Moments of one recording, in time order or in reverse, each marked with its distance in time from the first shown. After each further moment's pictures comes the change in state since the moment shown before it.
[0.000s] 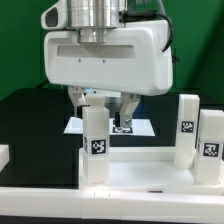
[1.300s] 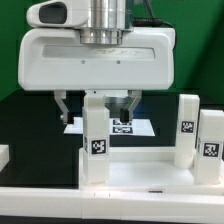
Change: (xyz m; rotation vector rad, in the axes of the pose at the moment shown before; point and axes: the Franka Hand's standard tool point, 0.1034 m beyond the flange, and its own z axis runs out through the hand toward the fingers) arm 0.003 0.006 0.001 -0.030 -0.002 -0.983
